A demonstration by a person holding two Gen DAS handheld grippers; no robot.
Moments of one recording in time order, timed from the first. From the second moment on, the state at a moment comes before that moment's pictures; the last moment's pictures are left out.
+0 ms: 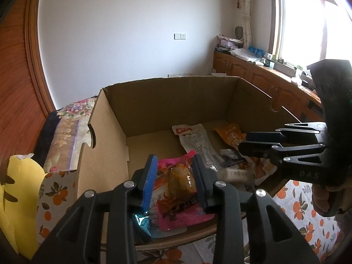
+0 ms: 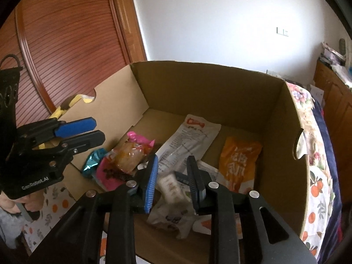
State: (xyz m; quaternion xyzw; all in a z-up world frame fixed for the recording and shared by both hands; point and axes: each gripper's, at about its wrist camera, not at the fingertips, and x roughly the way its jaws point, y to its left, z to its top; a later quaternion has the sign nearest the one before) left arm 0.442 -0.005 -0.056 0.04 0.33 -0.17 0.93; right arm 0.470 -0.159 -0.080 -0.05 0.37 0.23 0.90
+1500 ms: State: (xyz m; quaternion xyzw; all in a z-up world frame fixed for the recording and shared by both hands) left arm 0.187 -0.009 0.094 0.06 0.22 -0.12 0.97; right arm 0.212 -0.212 0.066 -0.04 0.22 0.14 0.97
